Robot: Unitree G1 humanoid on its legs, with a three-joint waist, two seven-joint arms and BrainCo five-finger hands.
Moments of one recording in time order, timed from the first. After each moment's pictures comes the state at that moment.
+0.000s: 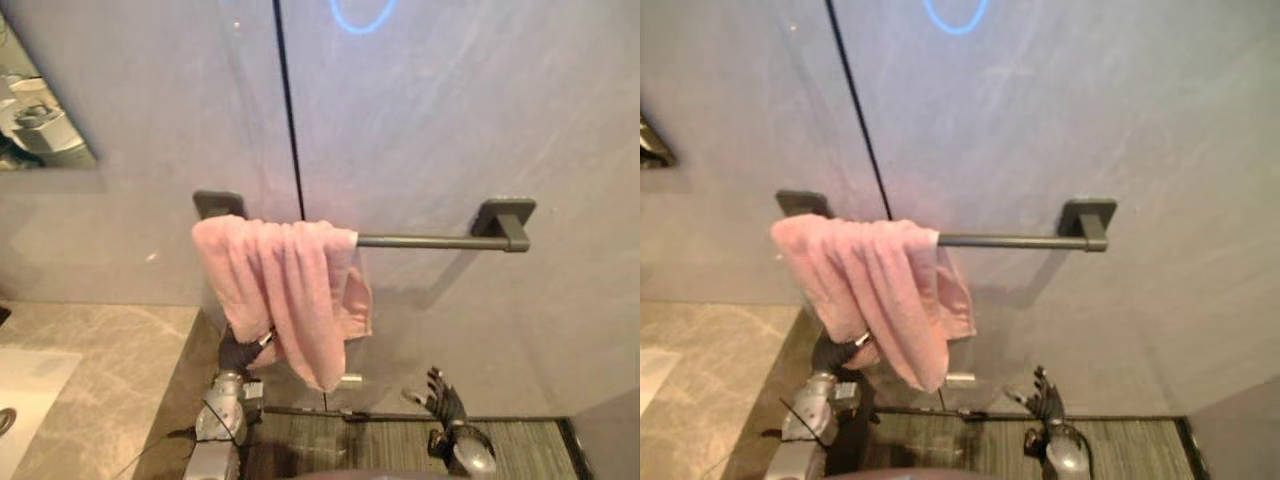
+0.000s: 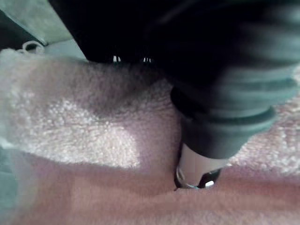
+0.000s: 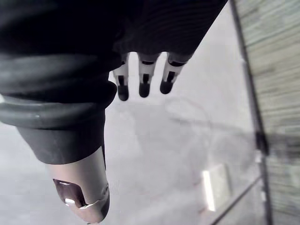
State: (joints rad) left arm 0.25 0.06 -0.01 0.10 -0.03 -0.16 0.11; right arm 0.24 -0.06 -0.02 0.42 0.10 -0.11 -0.04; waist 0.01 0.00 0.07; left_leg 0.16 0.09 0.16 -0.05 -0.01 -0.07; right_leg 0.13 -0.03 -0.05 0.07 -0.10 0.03
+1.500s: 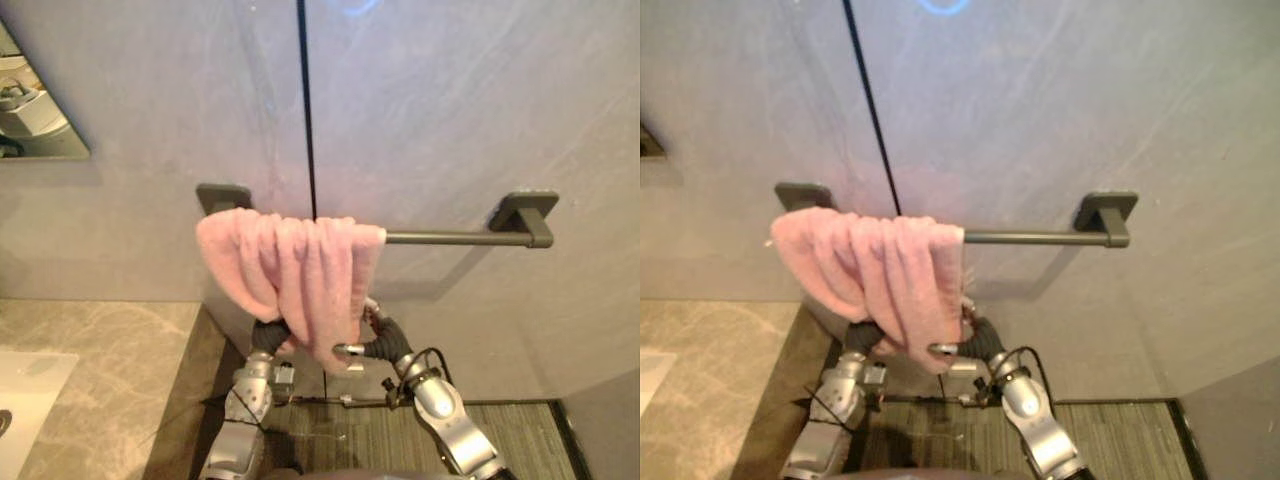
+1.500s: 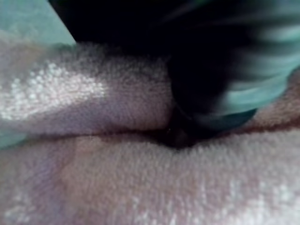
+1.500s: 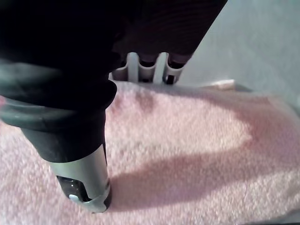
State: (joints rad) left arm 0.18 0.04 -0.19 0.03 -0.03 -0.16 0.11; right arm 0.10 -0.16 0.42 0.05 -0.01 -0.18 0.04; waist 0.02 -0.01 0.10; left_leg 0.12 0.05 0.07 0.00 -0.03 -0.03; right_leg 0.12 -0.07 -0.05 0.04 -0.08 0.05
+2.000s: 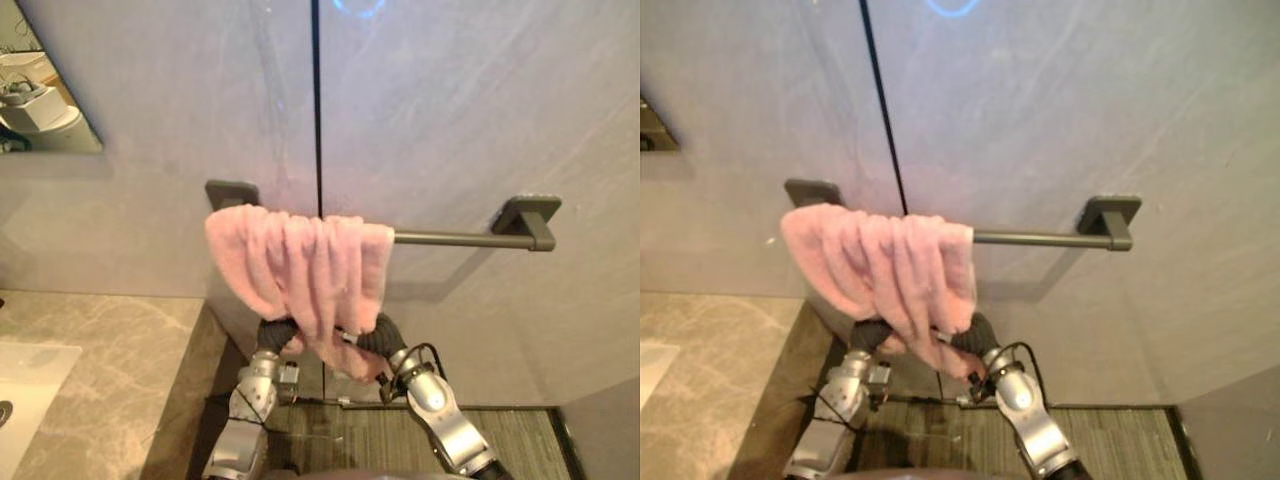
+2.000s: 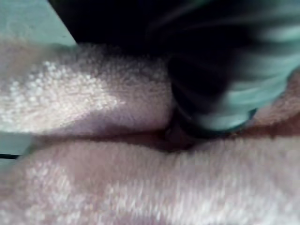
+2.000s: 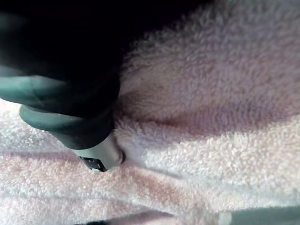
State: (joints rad) left arm 0.18 0.04 -0.20 0.03 -0.03 -0.16 0.11; right arm 0.07 -0.13 0.38 0.07 -0.02 -0.18 0.02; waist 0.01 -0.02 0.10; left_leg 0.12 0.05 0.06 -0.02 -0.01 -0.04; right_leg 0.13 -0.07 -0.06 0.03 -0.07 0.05
